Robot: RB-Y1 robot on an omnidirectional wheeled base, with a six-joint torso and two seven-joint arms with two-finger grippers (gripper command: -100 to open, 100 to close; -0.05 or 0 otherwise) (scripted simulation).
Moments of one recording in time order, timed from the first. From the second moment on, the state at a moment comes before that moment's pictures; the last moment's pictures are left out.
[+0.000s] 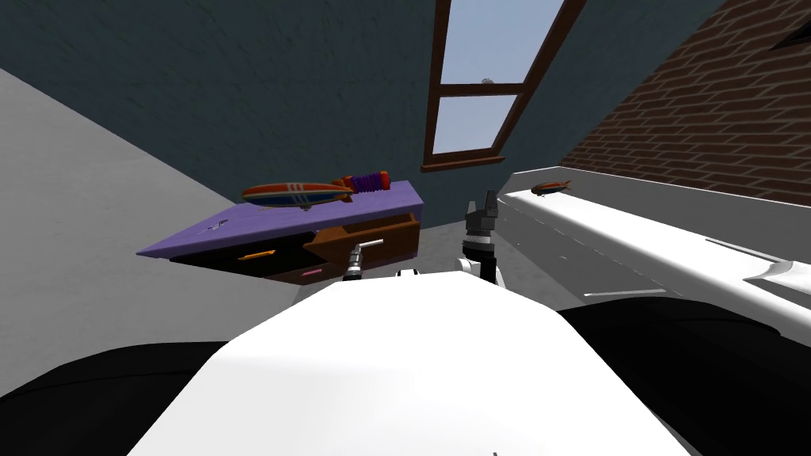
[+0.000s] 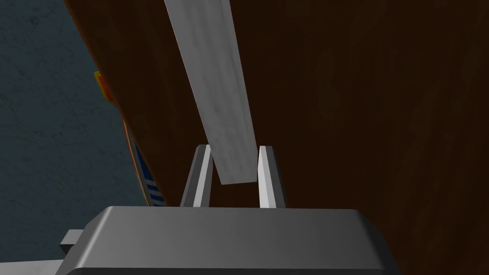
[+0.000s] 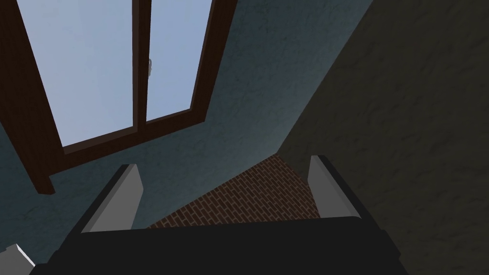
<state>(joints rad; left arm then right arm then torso) 0.40 0.04 0.11 -1.53 -0.23 -0.50 0.08 0.46 0.04 -0.05 -2.26 -0.02 -0.46 0.06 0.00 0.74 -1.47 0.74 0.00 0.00</state>
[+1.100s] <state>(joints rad) 0.49 0.06 0.09 -1.73 -0.24 -0.38 0.14 0.46 0.04 -0.05 -2.26 -0.02 -0.46 0.06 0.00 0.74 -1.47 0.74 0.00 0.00</state>
